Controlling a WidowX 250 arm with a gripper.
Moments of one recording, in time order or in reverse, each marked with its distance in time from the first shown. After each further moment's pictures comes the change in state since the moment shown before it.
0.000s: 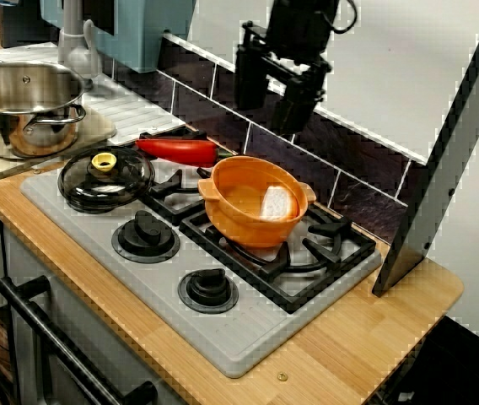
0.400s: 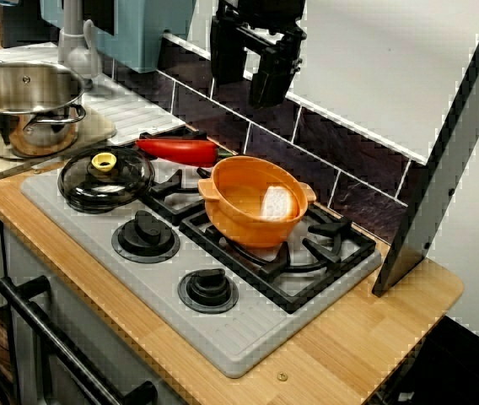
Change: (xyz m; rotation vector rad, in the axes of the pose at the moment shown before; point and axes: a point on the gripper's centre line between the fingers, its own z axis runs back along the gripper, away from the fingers) arm -0.012 0.009 0.018 0.013 -0.055 0.018
